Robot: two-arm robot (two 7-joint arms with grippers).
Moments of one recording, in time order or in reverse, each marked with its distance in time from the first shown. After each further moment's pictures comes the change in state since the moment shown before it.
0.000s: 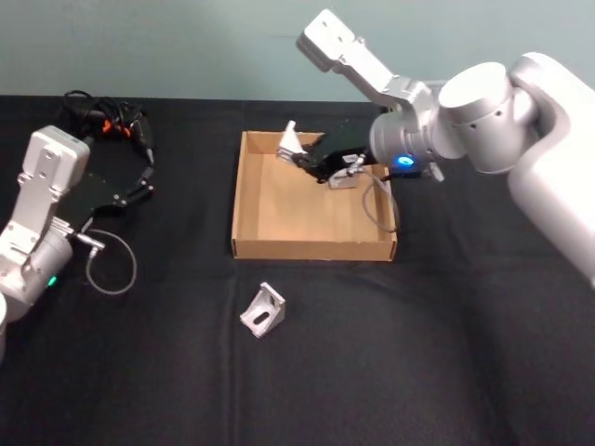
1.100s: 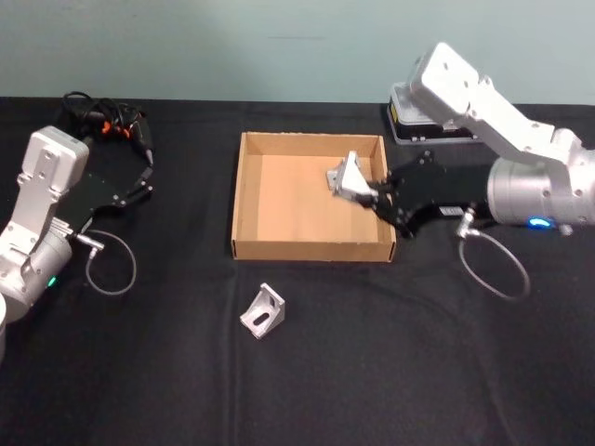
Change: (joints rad) left arm 0.000 0.000 0.000 0.000 0.000 0.000 0.000; right arm -0.310 0.475 0.123 -0.729 0.138 0.034 -0.001
